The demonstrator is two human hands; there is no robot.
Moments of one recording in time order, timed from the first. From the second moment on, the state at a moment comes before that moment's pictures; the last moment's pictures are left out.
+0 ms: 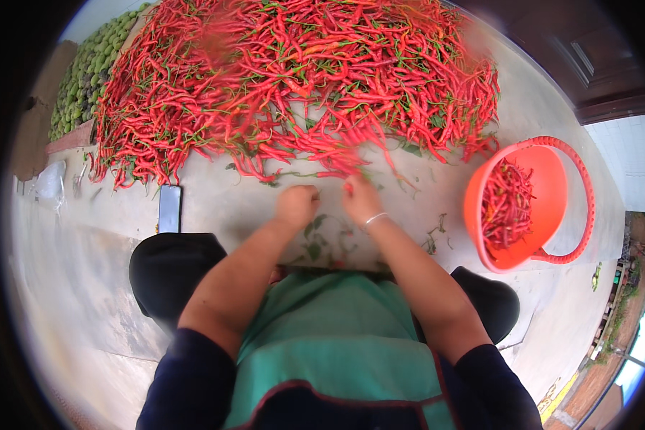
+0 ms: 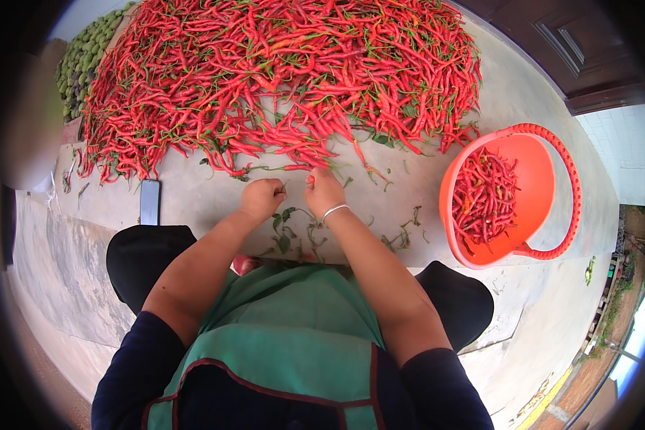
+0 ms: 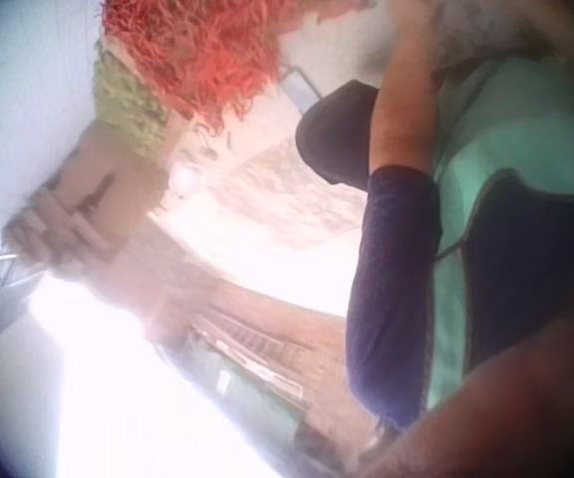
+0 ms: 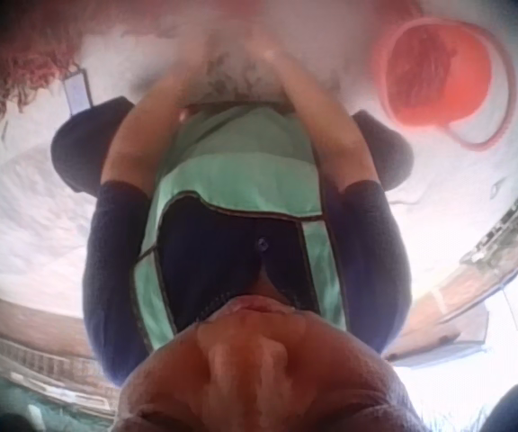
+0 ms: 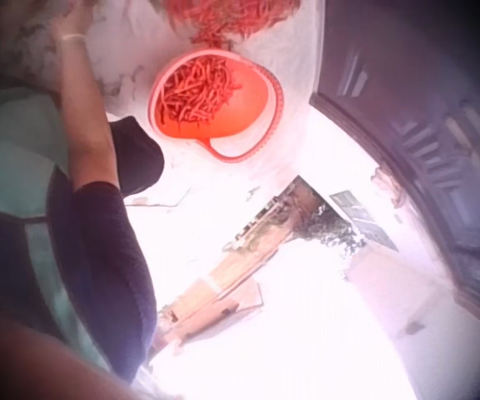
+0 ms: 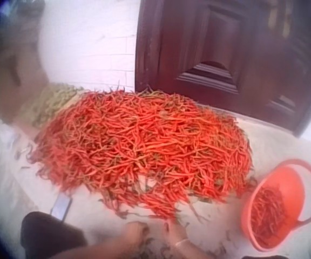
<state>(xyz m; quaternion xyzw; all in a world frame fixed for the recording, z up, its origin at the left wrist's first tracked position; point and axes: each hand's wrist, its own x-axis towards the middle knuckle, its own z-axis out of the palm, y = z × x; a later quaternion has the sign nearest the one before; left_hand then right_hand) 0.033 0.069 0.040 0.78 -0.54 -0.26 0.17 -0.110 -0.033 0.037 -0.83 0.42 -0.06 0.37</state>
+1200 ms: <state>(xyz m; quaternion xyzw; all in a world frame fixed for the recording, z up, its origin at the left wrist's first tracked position) 0.031 0.044 0.104 0.66 -0.72 -0.18 0.08 -0.143 -0.031 0.120 -0.95 0.21 -0.11 0.20</state>
